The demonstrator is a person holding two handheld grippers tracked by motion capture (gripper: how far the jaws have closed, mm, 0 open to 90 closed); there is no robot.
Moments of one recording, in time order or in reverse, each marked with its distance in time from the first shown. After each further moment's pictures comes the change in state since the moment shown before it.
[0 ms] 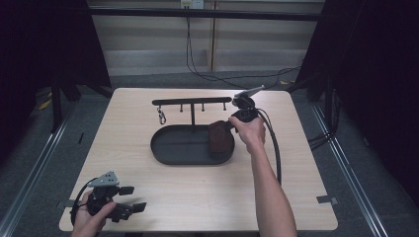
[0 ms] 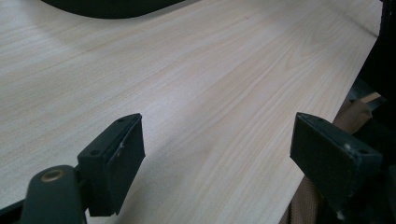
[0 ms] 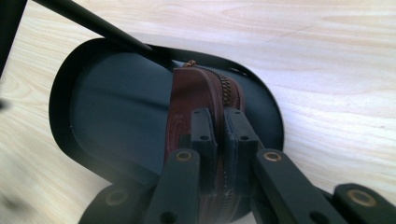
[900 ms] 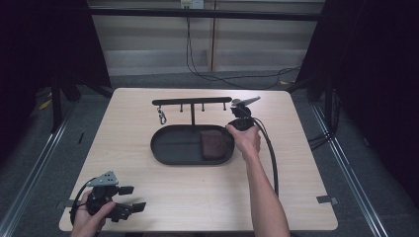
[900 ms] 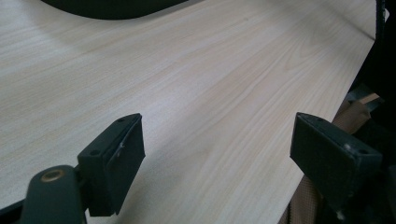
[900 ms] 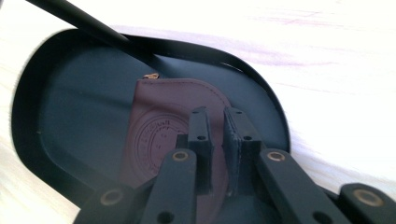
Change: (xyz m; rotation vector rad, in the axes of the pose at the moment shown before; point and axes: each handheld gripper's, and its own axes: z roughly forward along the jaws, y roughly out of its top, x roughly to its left) left arm 0.001 0.000 -0.001 -0.002 -0.001 -0.006; right arm -0.013 -0.015 0.035 -0.039 0.000 -0.009
